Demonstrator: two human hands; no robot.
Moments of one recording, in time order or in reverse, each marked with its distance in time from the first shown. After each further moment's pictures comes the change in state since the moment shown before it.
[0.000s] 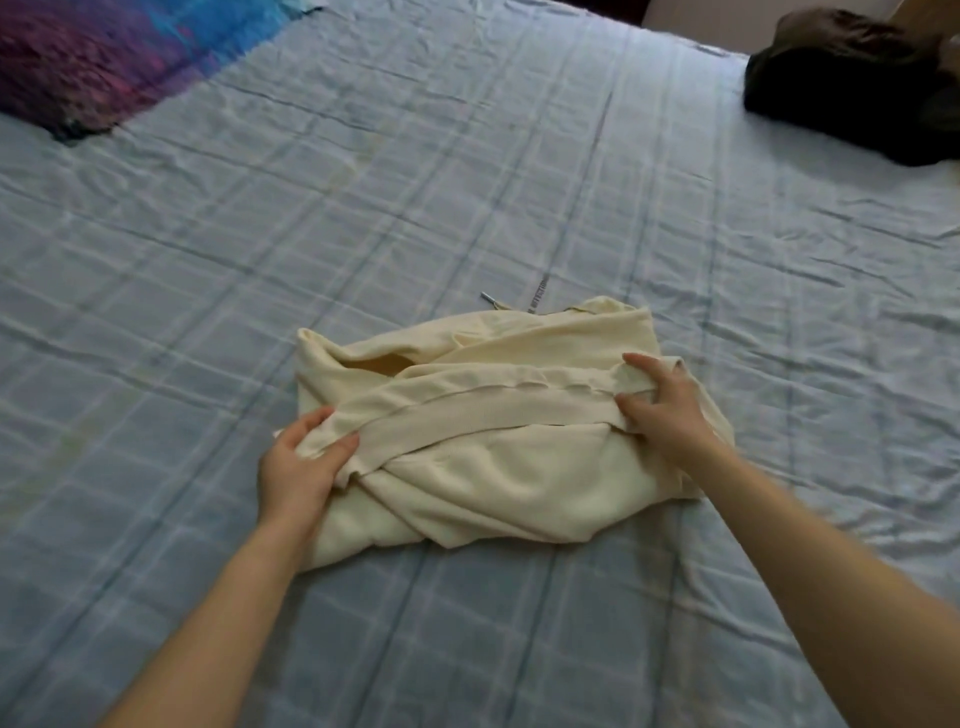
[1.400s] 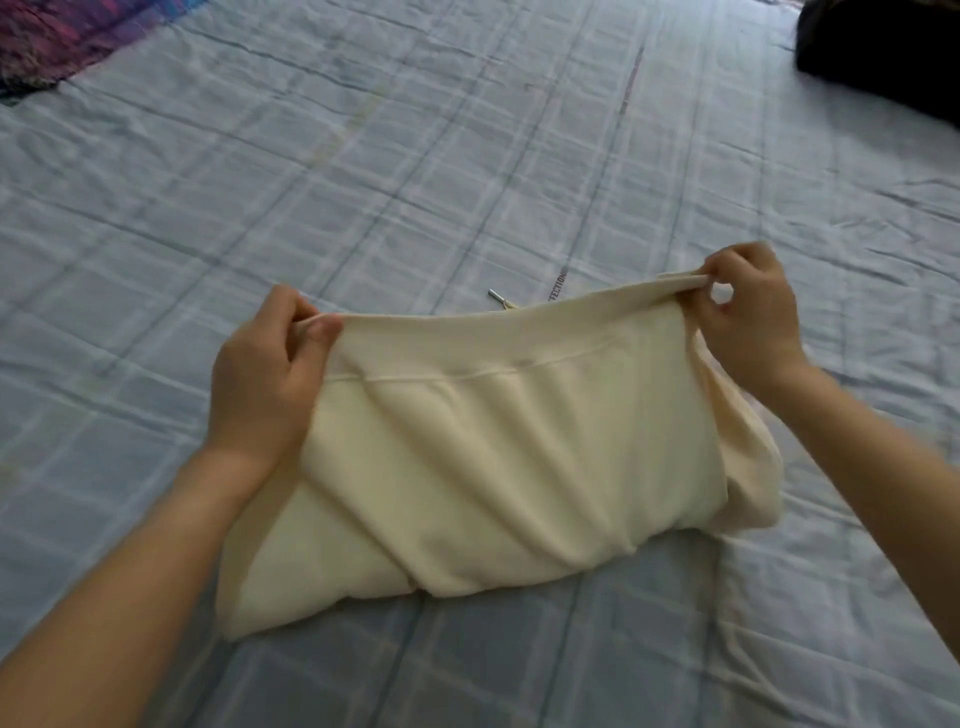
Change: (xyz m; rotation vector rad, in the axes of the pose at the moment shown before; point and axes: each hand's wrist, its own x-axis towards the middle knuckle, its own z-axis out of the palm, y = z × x) left_hand 0.080 0.082 0.027 0.611 0.039 0.783; right_hand 0.111 -0.037 -0.034 -0.332 0.338 -0.485
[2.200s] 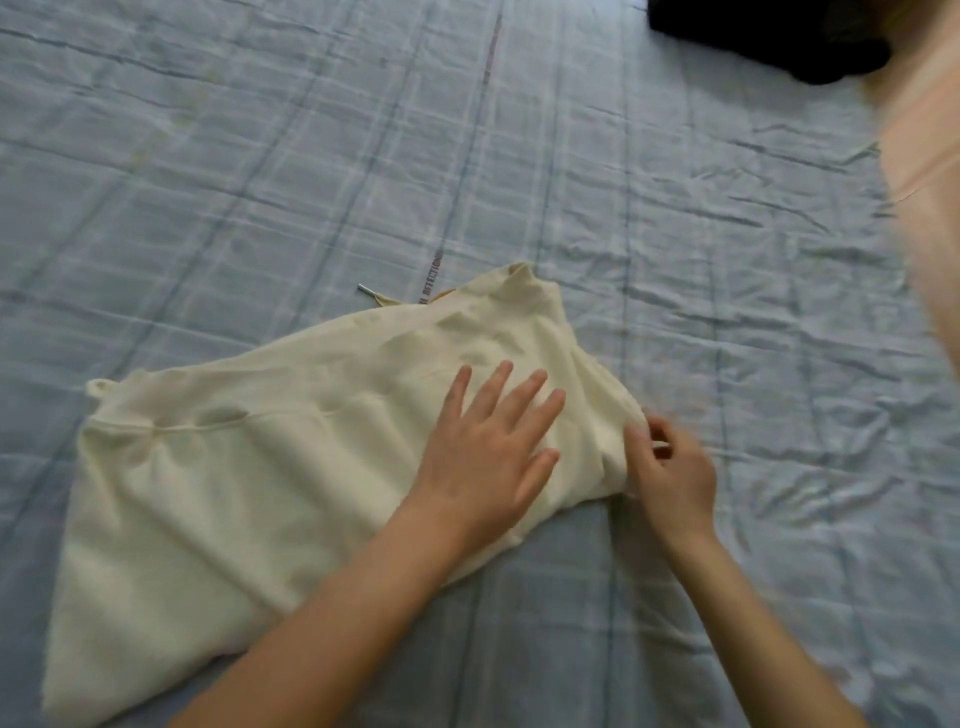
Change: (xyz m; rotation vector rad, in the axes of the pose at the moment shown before) left_hand -0.077 0.180 0.143 0.281 -0.735 0.557; right_hand -0.184 0.050 -0.005 0.170 0.034 0.641
